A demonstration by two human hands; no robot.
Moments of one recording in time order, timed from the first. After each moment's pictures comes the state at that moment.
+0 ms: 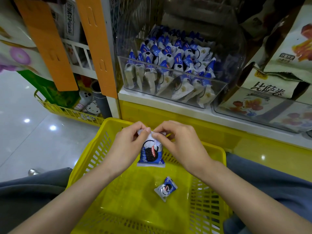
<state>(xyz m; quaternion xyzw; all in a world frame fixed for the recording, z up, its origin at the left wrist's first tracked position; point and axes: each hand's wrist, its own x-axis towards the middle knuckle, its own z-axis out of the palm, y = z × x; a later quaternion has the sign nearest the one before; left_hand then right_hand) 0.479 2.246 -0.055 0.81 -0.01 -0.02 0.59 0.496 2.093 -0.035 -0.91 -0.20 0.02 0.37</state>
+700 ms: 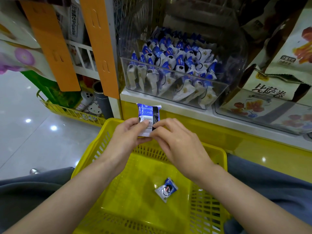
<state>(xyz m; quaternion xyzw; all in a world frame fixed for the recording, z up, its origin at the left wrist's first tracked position) 0.490 2.244 -0.051 0.60 0.13 -0.07 0.79 0.485 2.097 -0.029 -0.92 -0.33 -0.12 0.19</state>
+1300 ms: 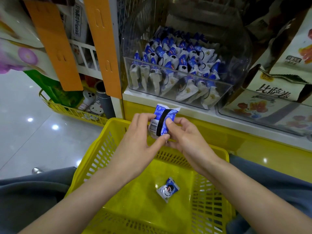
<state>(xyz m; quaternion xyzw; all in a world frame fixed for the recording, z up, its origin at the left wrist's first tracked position) 0.473 2.238 -0.049 0.88 -0.06 0.08 0.47 0.498 2.105 -0.027 -0.64 0.06 0.20 0.74</state>
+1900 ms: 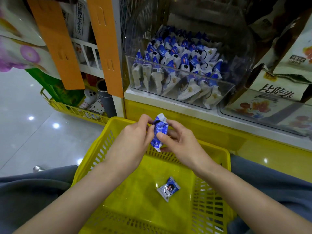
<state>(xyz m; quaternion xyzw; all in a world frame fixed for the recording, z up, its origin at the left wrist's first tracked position) 0.478 2.248 -0.046 0.92 -0.09 0.09 0.37 0.490 2.107 -0.037 -0.73 -0.05 0.20 0.65</state>
